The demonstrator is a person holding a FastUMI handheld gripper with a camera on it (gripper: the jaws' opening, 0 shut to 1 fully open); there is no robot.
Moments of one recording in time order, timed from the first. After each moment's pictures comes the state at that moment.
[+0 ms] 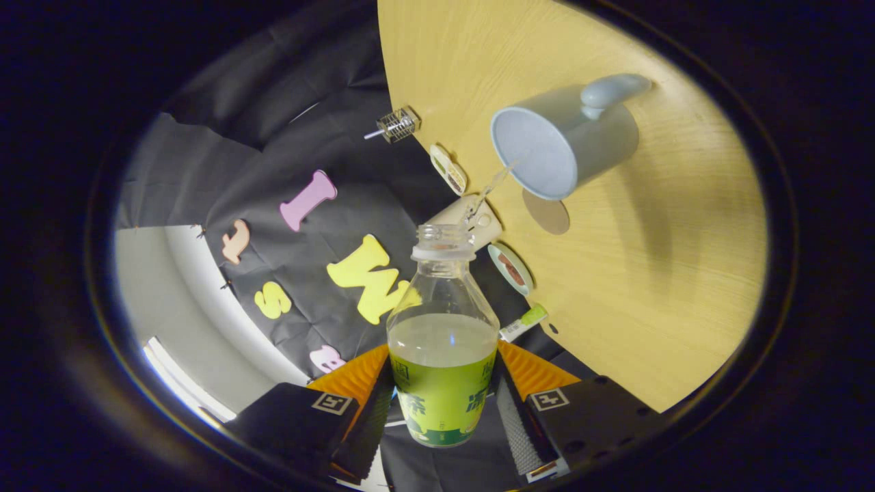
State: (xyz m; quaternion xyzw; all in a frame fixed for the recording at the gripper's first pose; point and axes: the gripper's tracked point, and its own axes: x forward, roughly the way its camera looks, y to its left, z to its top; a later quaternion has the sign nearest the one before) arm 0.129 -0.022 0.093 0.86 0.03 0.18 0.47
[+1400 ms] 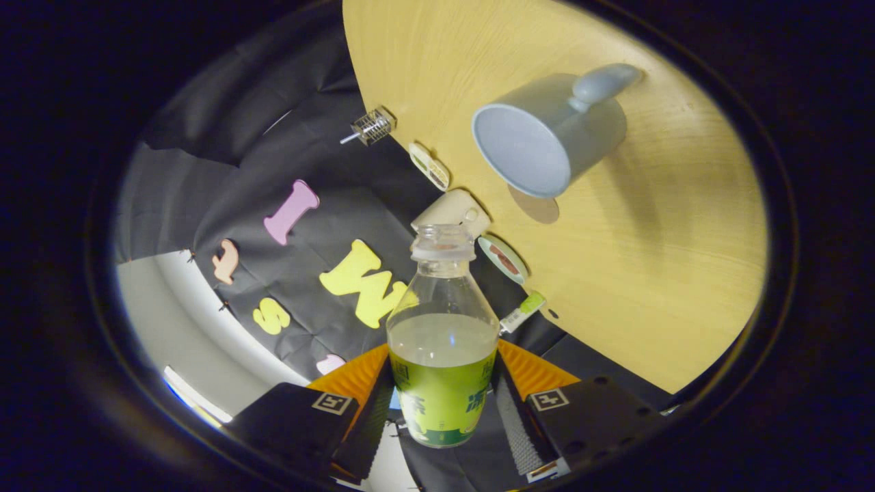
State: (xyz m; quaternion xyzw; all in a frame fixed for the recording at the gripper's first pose) arm 0.133 -0.021 0.080 0.88 0.06 0.19 0.43
